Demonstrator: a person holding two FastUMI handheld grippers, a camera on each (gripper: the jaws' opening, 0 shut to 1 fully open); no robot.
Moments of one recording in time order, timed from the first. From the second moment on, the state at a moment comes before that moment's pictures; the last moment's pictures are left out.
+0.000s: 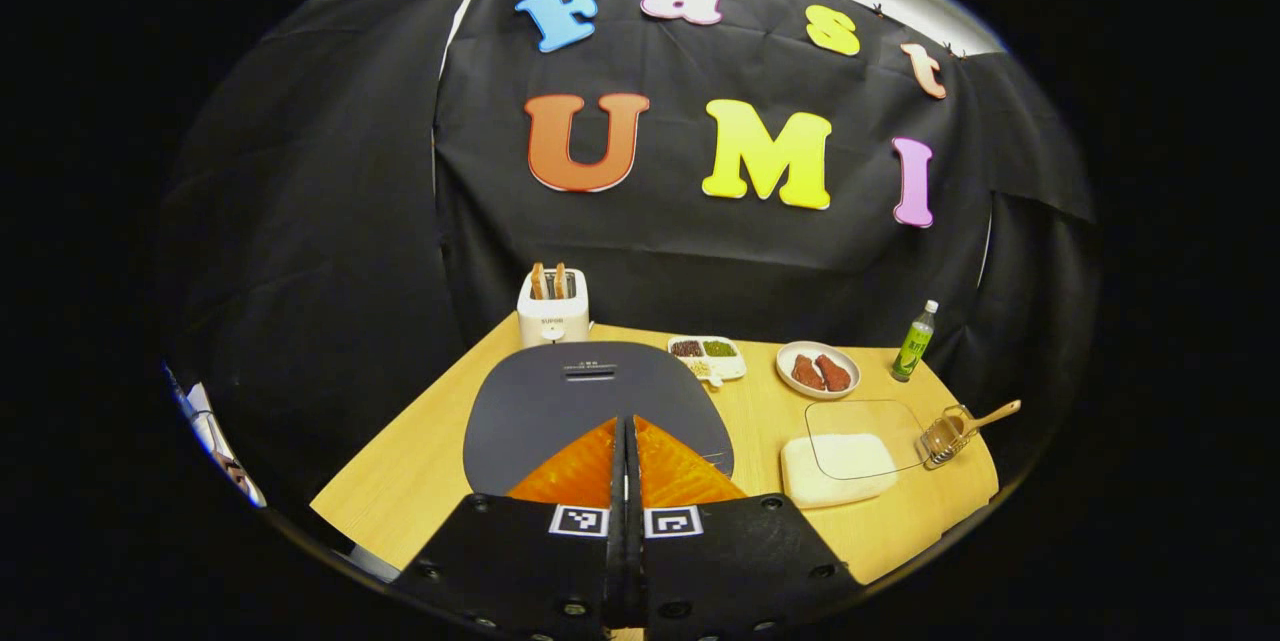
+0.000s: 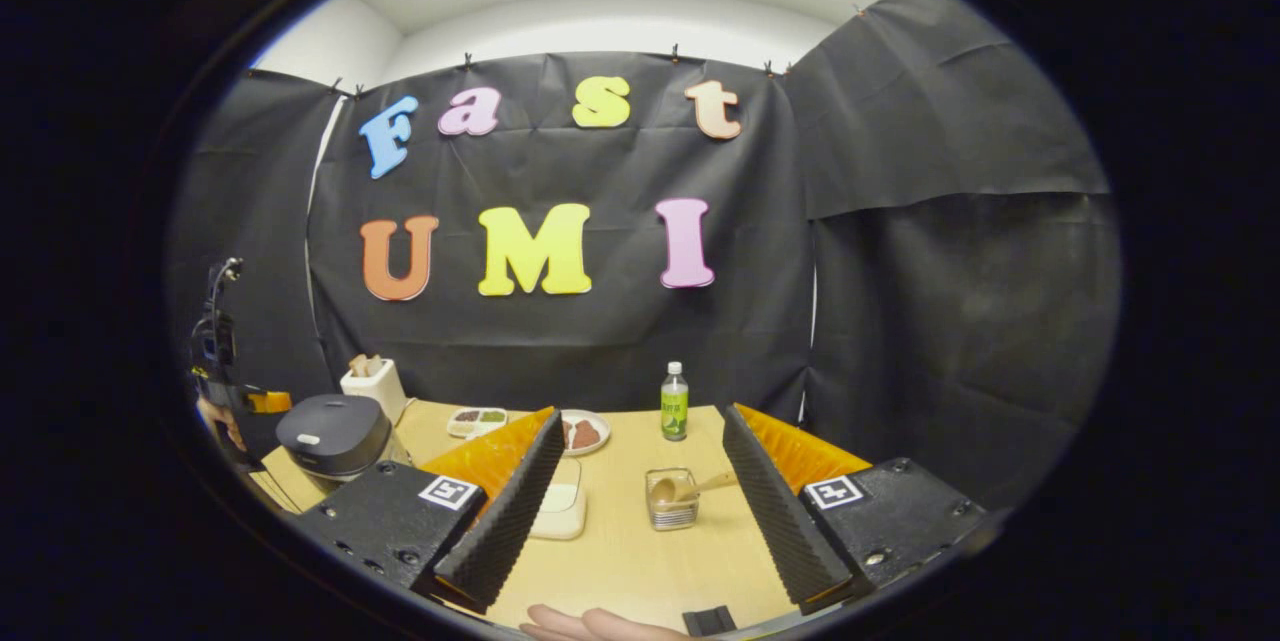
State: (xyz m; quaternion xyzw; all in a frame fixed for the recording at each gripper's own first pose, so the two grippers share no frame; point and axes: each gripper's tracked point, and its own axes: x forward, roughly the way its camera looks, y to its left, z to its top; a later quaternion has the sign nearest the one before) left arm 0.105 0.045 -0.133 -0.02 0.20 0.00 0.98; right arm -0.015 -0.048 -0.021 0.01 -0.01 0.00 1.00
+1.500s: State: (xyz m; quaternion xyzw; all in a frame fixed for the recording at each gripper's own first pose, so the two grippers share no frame) left arm 0.067 0.034 -0.070 -0.01 0.13 0.05 0.99; right arm 0.006 -0.065 -0.092 0.03 0.05 0.00 1.00
